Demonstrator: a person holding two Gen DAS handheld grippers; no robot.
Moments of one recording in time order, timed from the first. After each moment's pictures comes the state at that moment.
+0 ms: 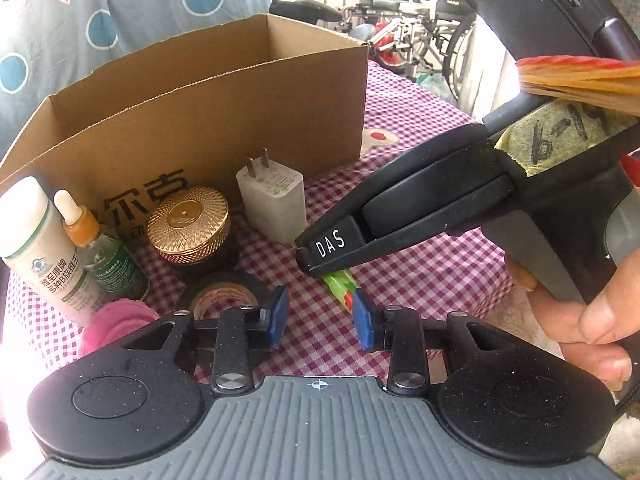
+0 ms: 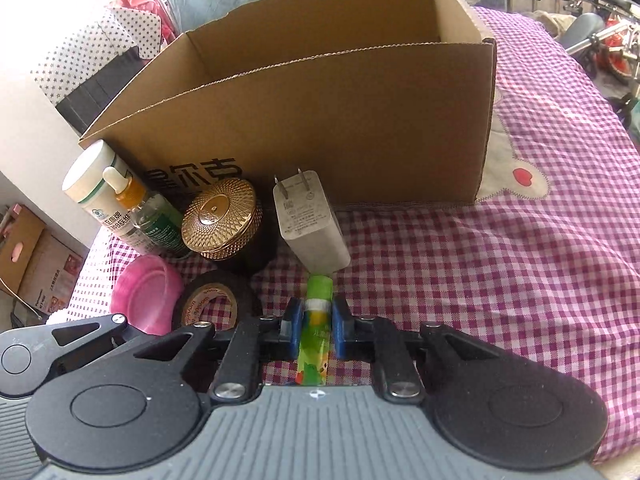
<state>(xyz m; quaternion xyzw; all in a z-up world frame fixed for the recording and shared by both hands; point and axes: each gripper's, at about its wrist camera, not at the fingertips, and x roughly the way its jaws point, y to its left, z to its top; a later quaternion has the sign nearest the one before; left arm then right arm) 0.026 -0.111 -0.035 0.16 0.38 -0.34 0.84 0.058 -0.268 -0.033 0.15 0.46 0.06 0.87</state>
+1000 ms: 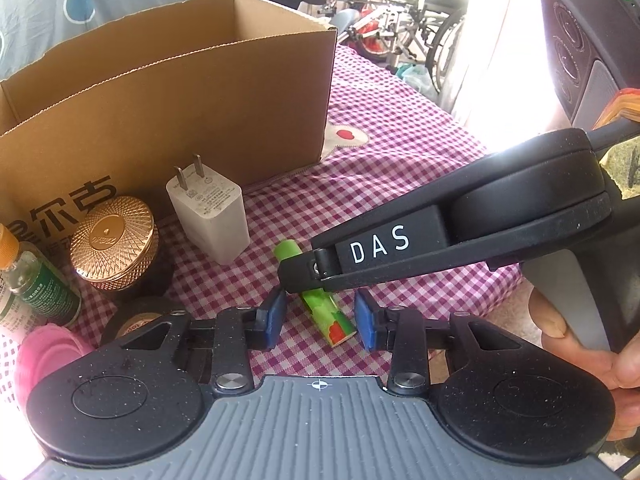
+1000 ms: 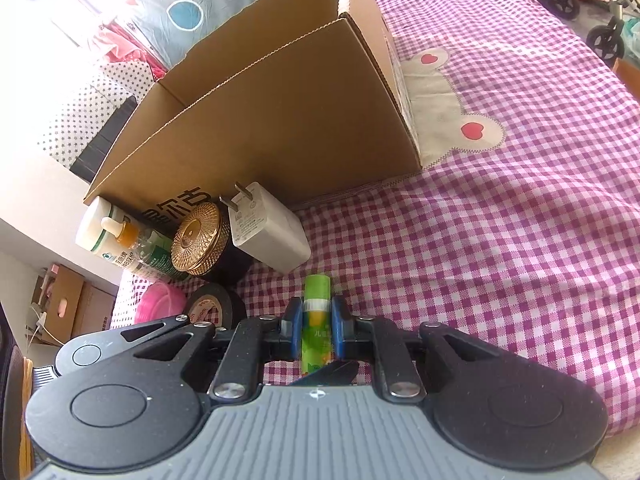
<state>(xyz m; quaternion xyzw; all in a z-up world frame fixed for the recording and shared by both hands) 0.046 -0.147 -0.042 0.13 0.42 -0.36 0.82 0.042 -0.327 -0.042 0.27 0.45 0.08 0.85</state>
